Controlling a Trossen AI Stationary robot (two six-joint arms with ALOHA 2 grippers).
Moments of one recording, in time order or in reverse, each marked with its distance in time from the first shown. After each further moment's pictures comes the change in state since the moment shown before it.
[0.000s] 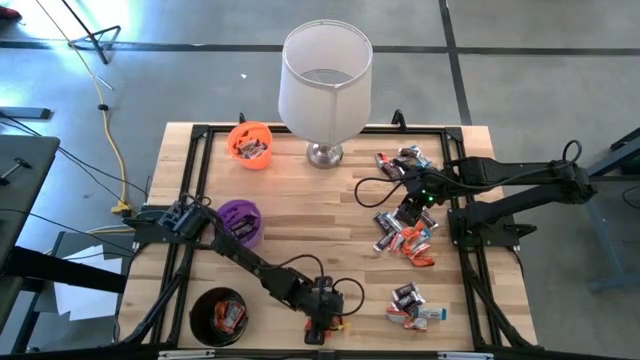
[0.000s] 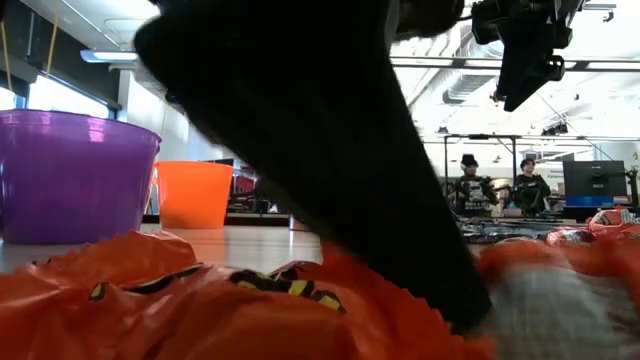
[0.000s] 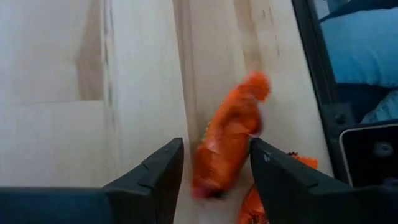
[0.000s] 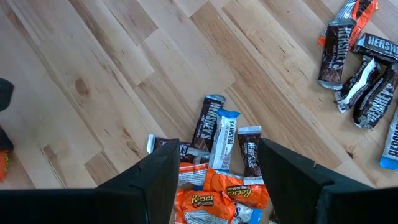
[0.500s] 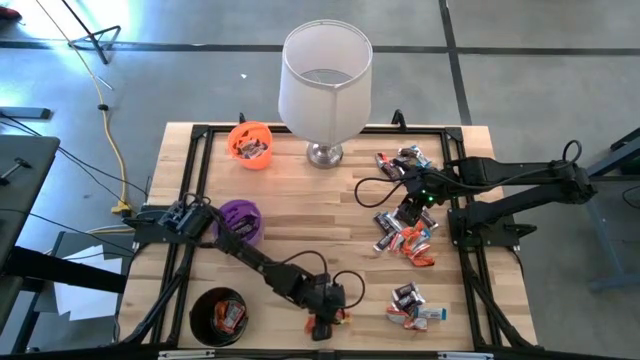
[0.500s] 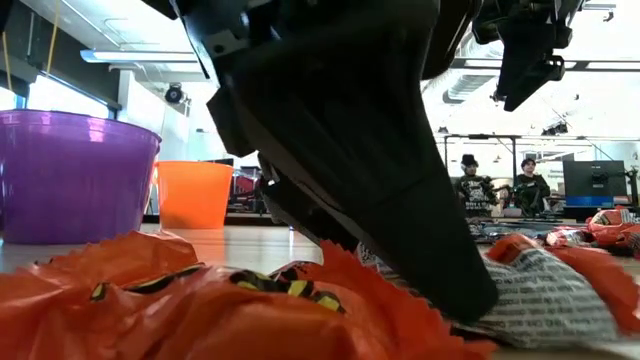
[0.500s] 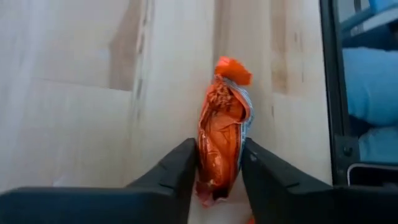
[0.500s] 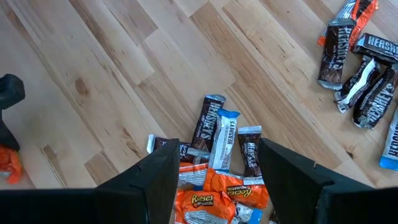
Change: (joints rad) left arm 0.040 0.014 0.002 -0.007 0.005 -0.177; right arm 0.000 0.000 0.000 0.000 0.000 0.000
